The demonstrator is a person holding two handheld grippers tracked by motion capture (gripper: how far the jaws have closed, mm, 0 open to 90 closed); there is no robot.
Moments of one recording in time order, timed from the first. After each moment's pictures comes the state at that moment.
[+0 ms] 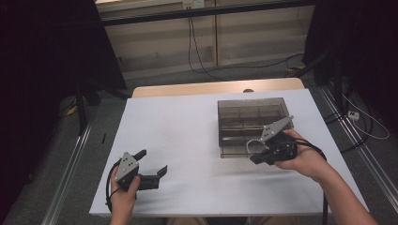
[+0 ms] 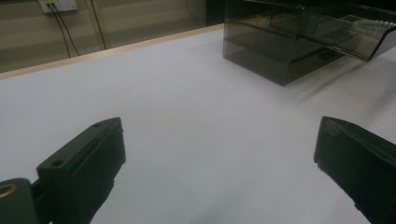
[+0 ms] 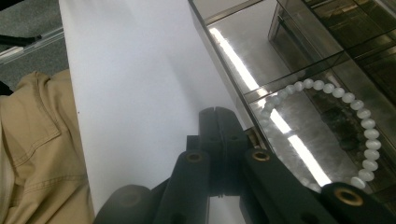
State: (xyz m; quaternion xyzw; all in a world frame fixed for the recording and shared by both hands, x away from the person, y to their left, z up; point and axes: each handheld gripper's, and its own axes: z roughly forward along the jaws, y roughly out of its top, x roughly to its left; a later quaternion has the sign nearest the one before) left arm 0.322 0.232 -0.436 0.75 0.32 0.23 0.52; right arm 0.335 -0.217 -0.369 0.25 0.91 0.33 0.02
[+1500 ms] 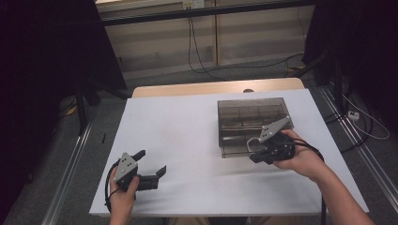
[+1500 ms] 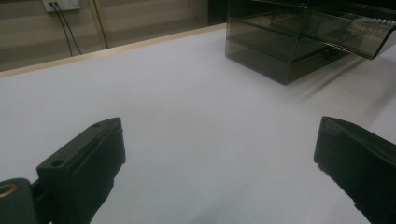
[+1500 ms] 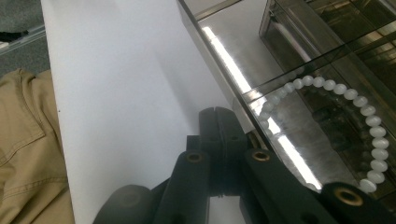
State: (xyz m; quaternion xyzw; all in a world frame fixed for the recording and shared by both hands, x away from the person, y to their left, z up) left arm 0.321 0.234 -0.437 0.75 0.33 0.23 0.52; right arm 0.340 -0.216 -0.377 0.25 0.91 0.33 0.03
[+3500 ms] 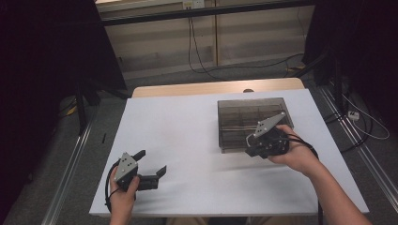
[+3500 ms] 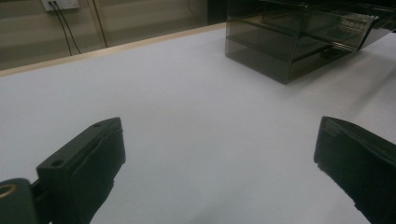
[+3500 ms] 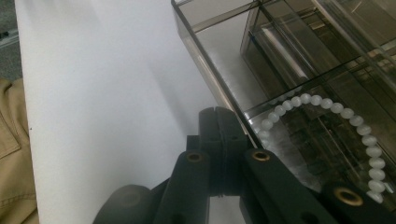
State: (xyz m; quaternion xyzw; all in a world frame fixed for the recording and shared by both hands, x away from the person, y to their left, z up) left arm 0.322 0.234 -0.437 0.75 0.33 0.23 0.52; right arm 0.355 -0.207 -0.376 0.25 0.91 0.33 0.06
